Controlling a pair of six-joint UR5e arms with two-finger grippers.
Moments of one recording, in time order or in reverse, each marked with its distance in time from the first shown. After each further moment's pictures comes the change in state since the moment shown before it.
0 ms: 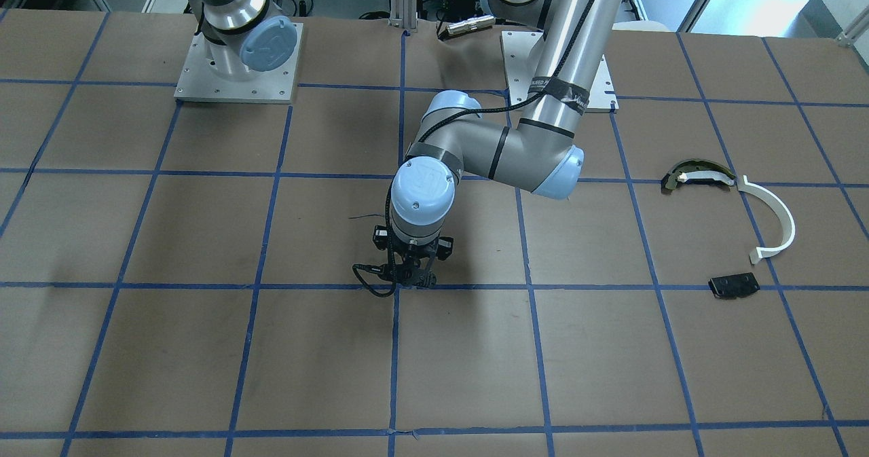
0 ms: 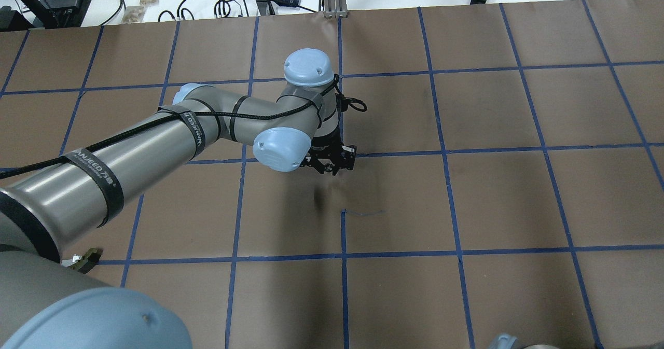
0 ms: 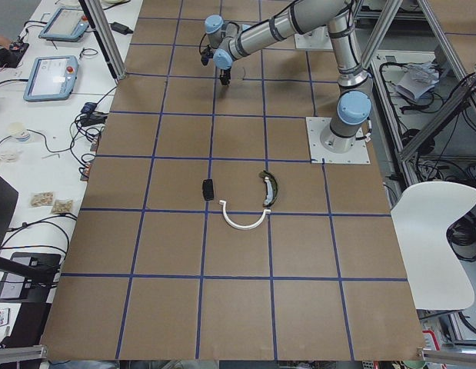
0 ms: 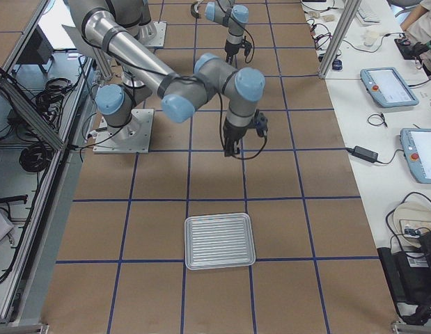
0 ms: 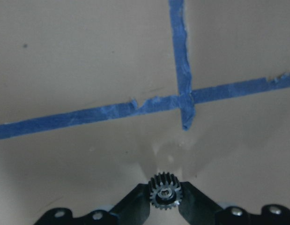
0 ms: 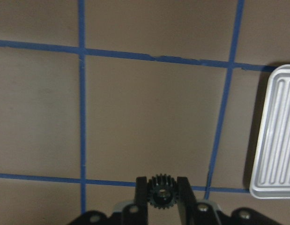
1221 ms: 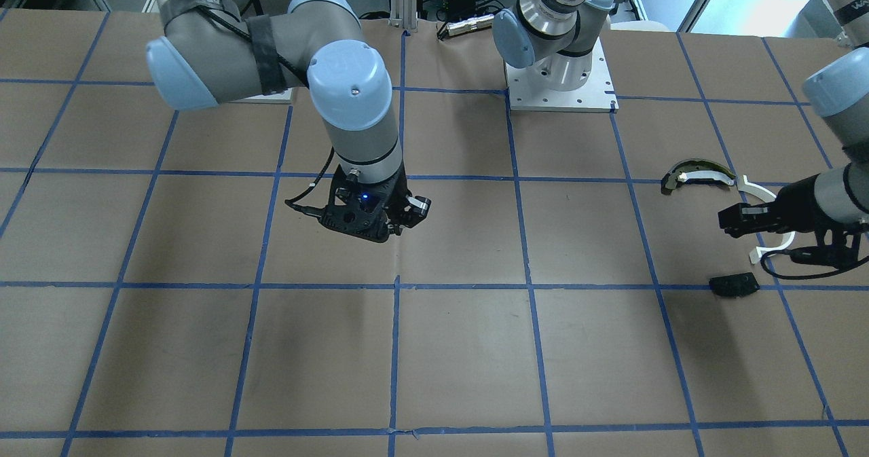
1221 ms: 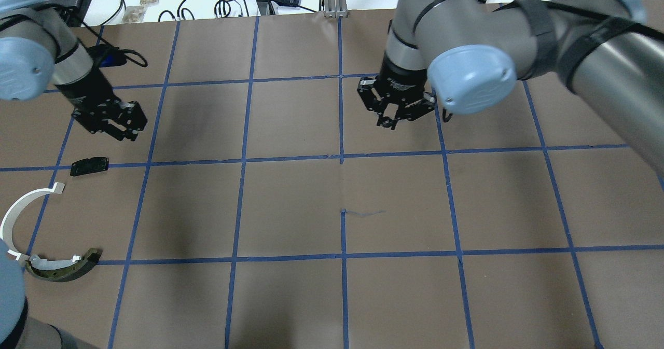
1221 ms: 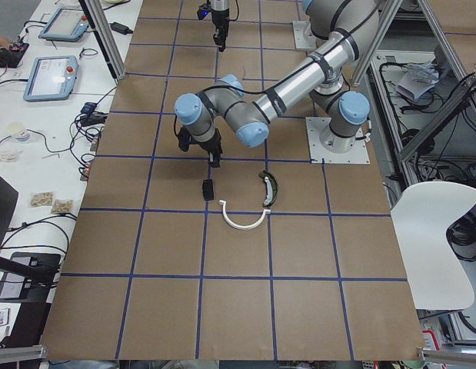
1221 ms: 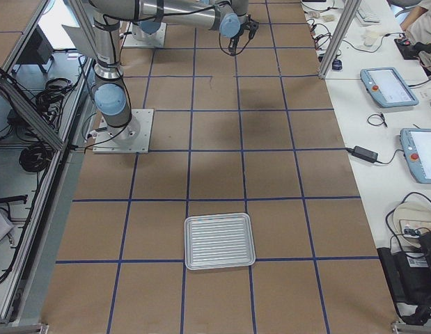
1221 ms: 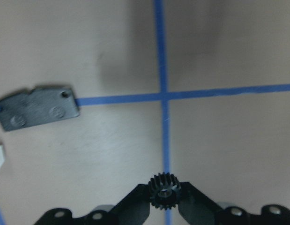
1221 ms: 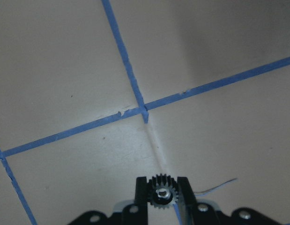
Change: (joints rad) left arm 0.972 0.157 0.024 -0.335 0.109 0.846; right arm 0.916 0.227 -0.002 -0.358 0.189 1.281
